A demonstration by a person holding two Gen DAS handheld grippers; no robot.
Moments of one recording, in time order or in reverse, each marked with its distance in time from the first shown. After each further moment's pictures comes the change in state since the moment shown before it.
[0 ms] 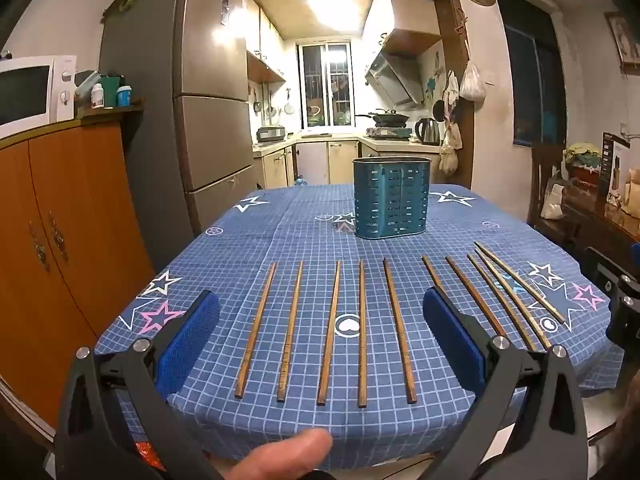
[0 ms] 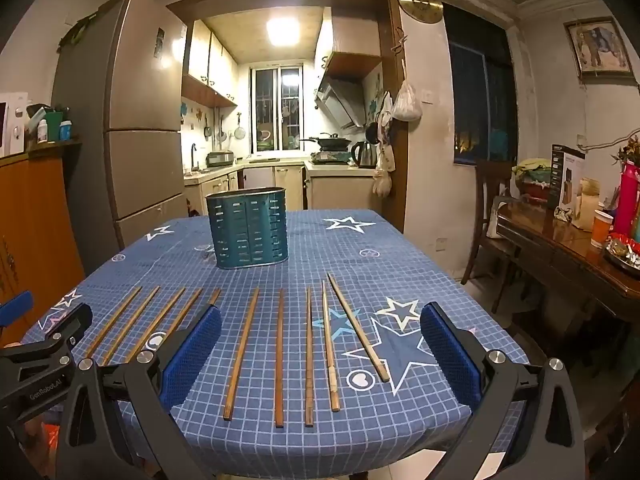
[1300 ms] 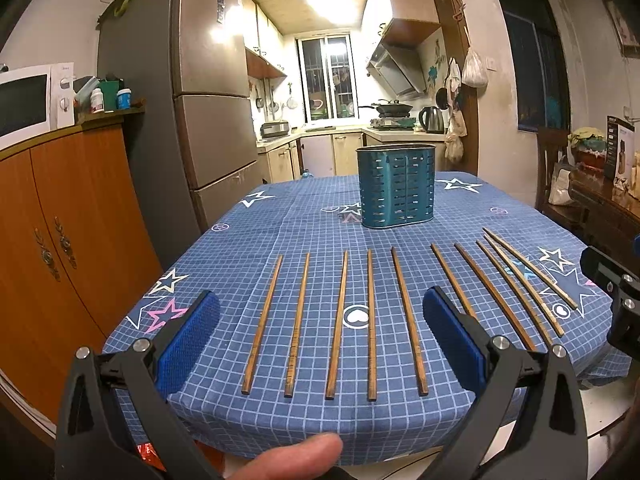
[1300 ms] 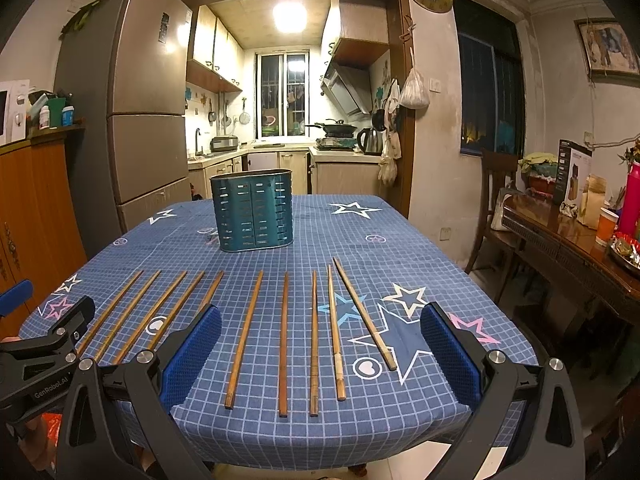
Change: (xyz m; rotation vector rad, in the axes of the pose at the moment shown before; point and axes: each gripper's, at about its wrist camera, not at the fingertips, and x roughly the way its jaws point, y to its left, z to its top) left arm 0.005 -0.001 -0.003 0.030 0.038 0.027; right arm 0.012 0.005 -0.006 -0.020 0.066 0.012
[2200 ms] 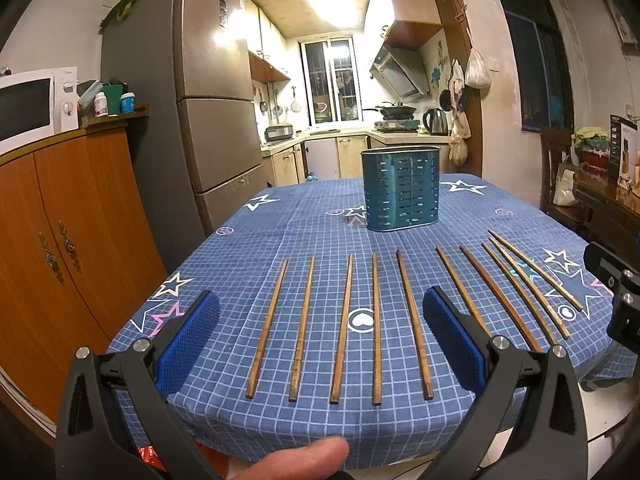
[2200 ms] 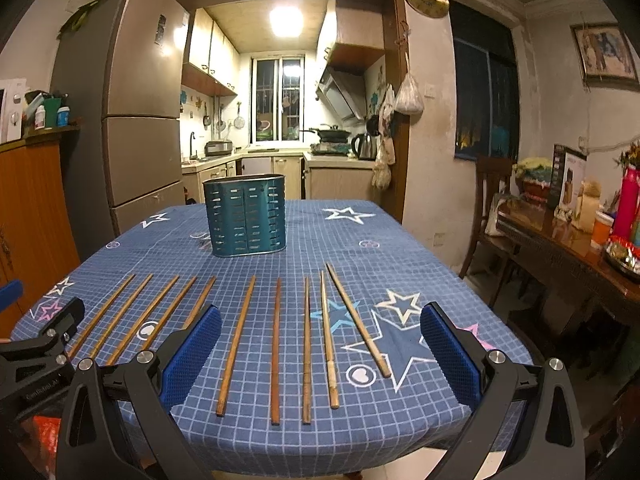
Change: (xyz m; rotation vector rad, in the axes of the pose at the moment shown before) left arm 0.003 0.003 0.000 0.003 -0.019 0.024; right arm 0.006 -0.001 -0.001 -0.017 -0.034 -0.025
